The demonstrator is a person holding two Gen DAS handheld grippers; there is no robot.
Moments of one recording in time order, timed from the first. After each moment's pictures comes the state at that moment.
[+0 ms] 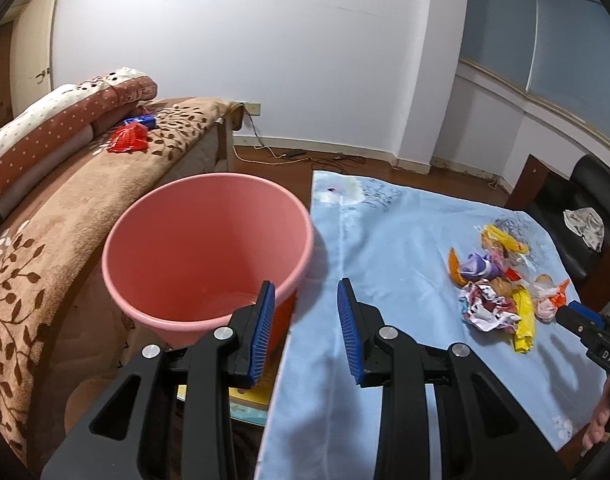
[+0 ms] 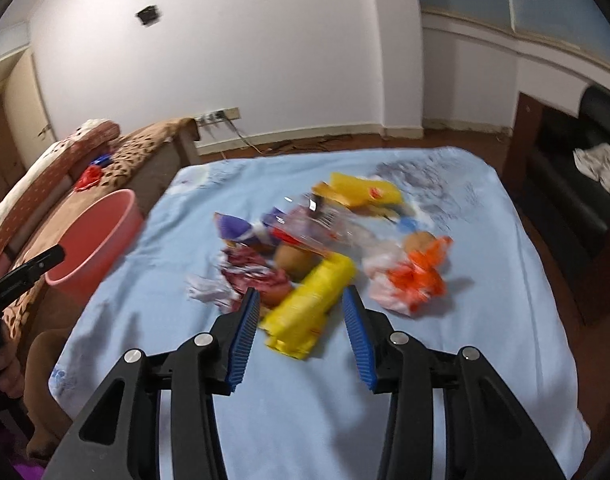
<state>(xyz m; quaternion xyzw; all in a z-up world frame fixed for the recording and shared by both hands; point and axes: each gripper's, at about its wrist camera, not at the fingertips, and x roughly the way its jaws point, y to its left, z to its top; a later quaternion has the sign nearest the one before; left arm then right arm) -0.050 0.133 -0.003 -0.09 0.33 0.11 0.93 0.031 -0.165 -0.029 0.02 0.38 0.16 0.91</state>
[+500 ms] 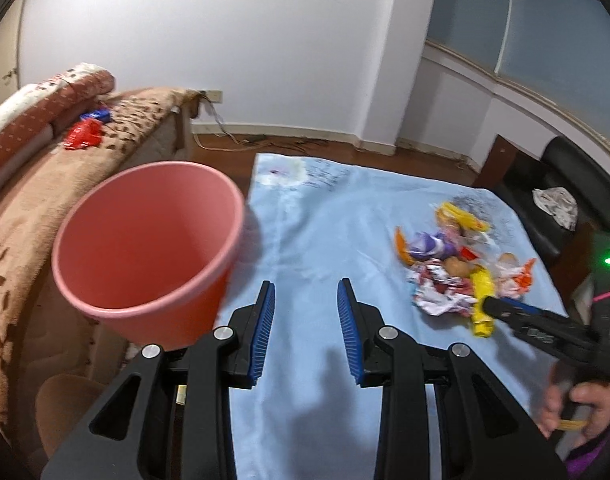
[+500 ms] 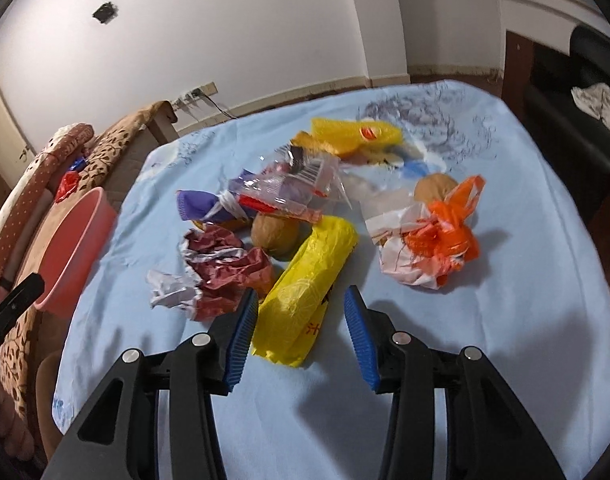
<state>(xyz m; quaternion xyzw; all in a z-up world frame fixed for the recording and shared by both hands) -0.037 0.096 -0.004 -0.10 0.36 0.03 0.93 0.070 -0.155 -0.069 0.07 0.45 0.14 0.88</state>
